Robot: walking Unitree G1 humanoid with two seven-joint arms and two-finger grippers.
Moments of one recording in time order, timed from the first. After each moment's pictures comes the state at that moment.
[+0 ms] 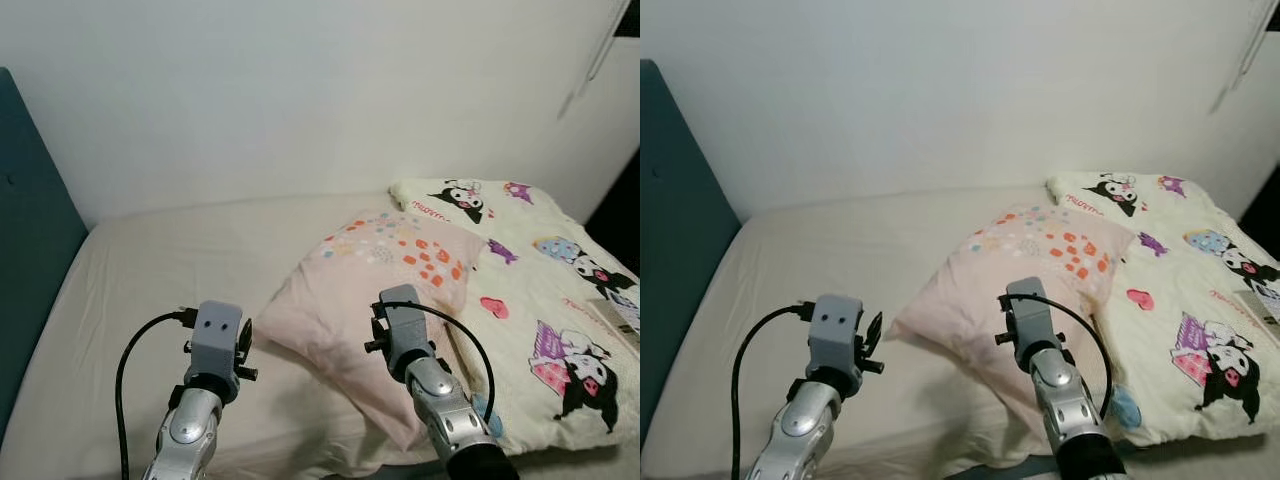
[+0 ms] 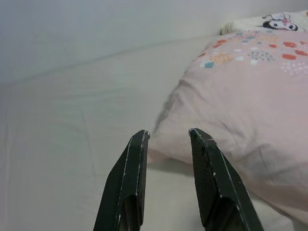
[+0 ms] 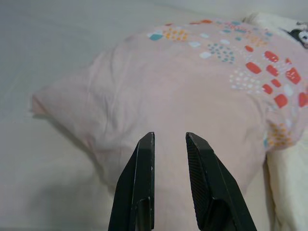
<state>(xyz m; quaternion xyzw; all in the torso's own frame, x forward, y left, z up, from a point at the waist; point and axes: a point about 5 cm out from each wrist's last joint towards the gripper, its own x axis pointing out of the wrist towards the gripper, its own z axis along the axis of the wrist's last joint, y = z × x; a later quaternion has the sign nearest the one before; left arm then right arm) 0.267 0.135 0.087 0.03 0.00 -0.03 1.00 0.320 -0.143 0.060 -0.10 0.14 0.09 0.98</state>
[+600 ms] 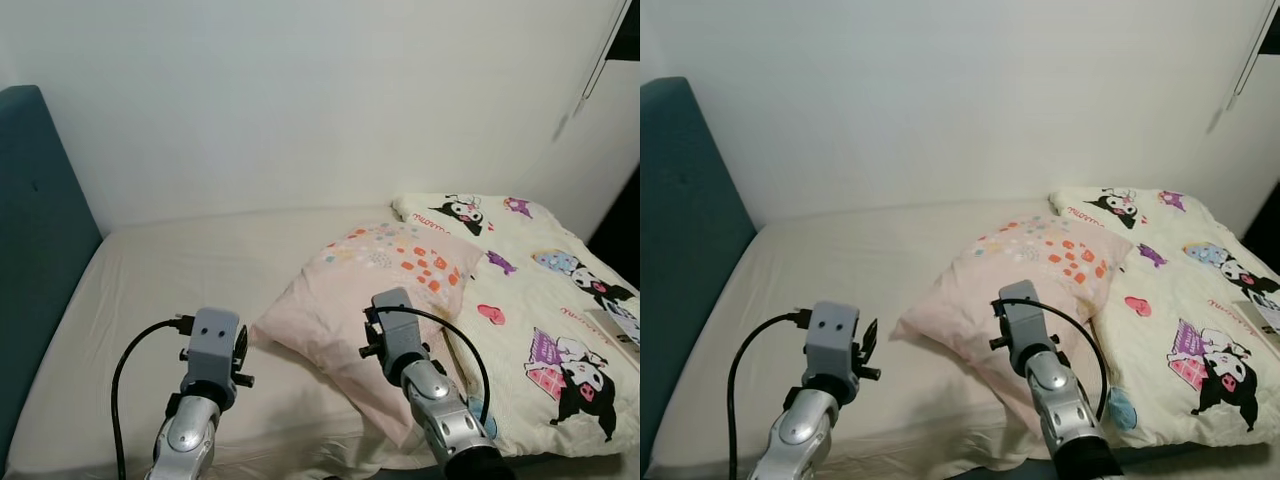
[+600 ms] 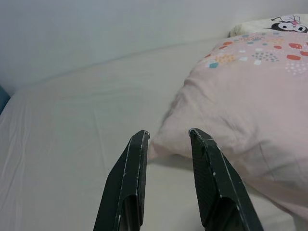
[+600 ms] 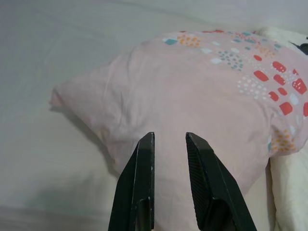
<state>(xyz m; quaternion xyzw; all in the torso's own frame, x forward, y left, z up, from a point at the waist) 0.267 0.136 0.087 0.04 0.00 -0.03 1.00 0.317 -0.138 0.057 -0.11 0.14 0.11 0.98</state>
